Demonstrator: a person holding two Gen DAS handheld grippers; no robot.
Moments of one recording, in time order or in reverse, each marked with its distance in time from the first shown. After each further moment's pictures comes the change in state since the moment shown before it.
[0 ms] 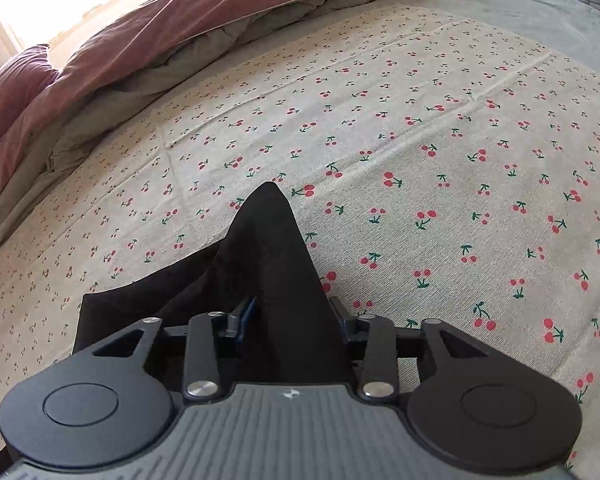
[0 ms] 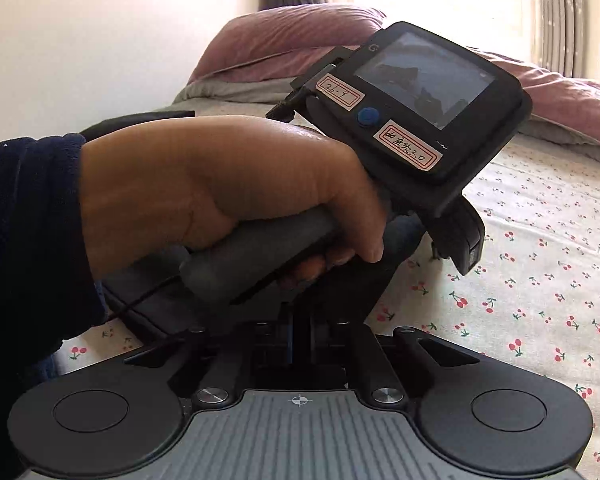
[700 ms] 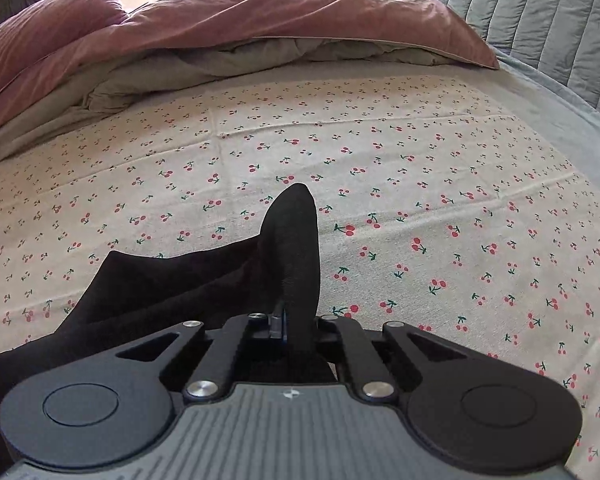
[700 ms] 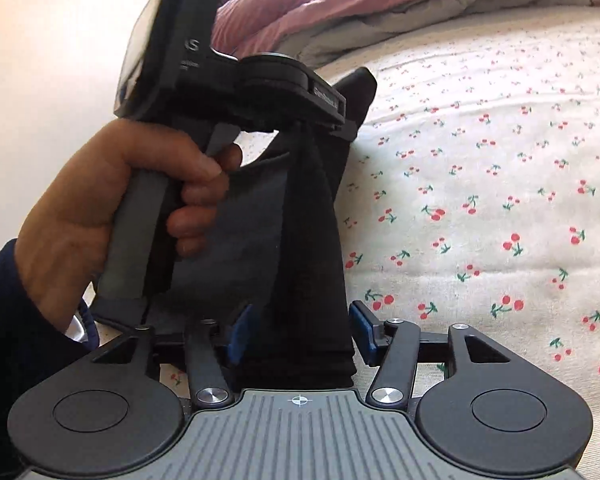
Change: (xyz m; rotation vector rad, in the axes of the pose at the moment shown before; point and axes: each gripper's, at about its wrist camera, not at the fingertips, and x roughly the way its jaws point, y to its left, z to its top) left arm -0.024 0.044 -0.002 -0.328 -0.054 -0.085; right arm 0.014 -0.096 -0.029 0.451 0.099 0.237
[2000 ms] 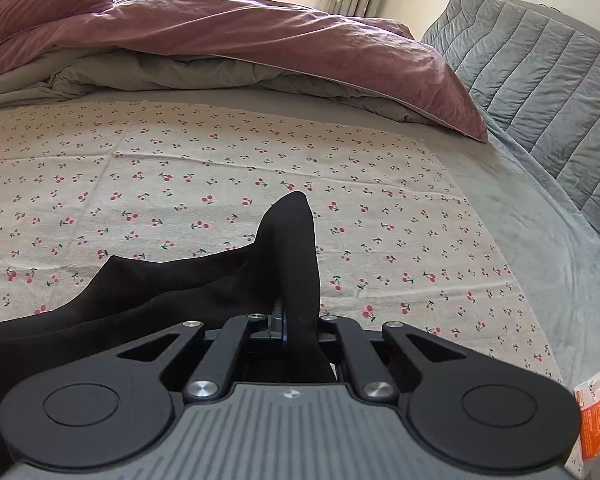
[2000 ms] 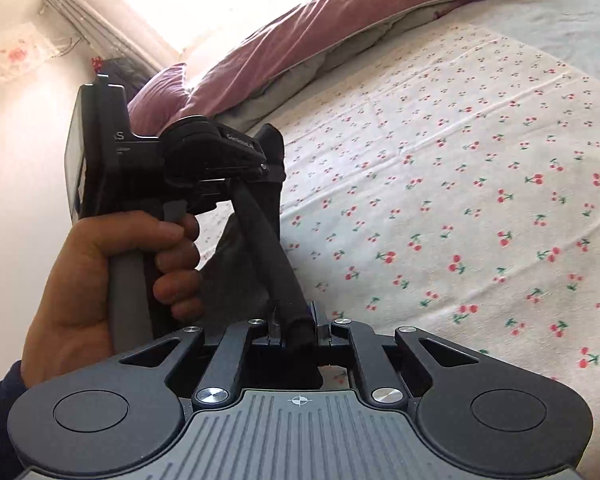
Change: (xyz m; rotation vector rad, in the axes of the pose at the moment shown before) left arm 0.002 -0.142 0.068 -0.273 -0.049 -0.083; right arm -0.143 -0.111 0.047 0.273 -0.191 -0.184
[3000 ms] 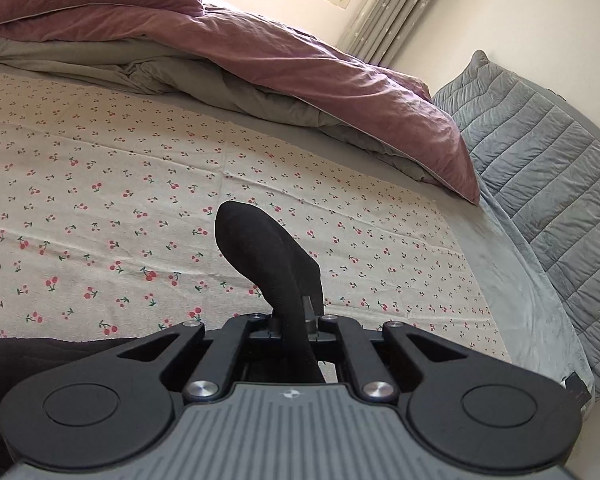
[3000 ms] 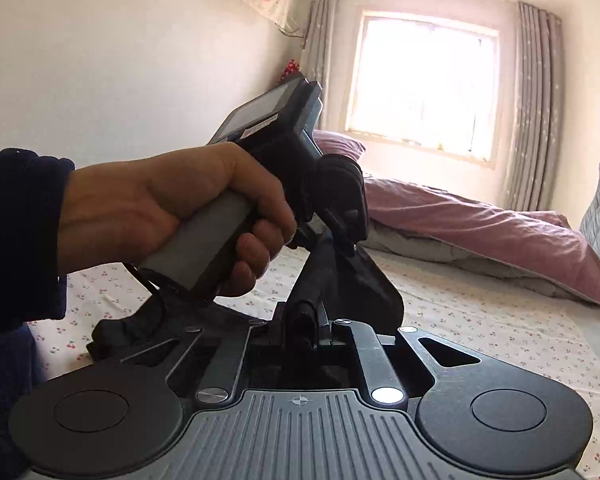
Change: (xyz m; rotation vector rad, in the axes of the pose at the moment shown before) left arm -0.109 0.185 0.002 -0.184 -0.056 -0.116; right arm -0.016 0.196 -0.124 -0.892 -0.377 0.036
